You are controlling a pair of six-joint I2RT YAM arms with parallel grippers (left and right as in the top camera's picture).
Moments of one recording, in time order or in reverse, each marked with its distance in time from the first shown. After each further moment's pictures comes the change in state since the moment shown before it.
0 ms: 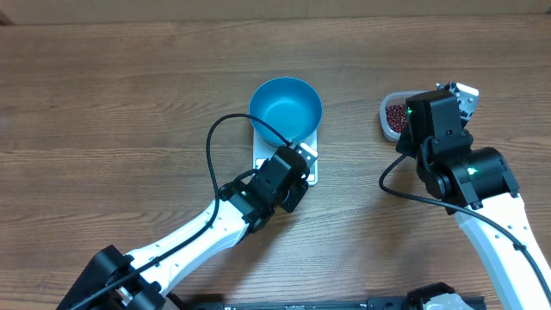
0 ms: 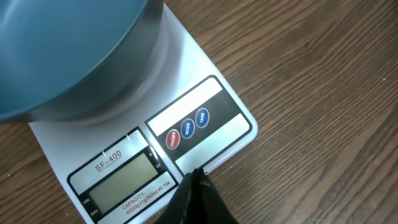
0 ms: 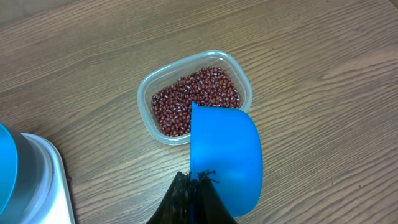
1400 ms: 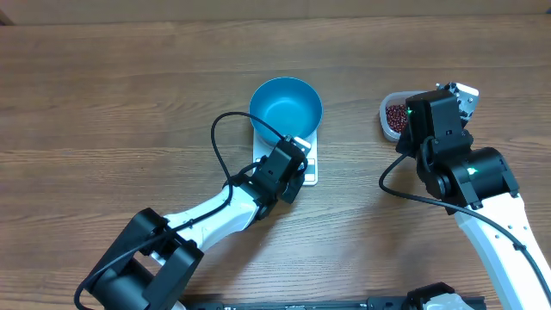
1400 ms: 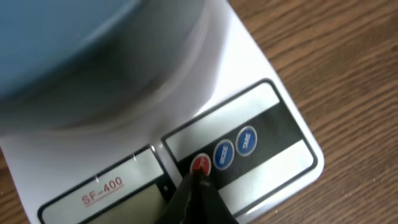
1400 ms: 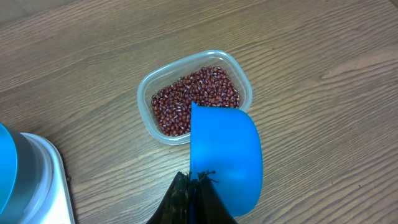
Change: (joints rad) left arm 0.053 0.193 0.002 0.162 -0.013 -0.051; right arm 0.000 0.000 0.000 -0.001 0.000 0.000
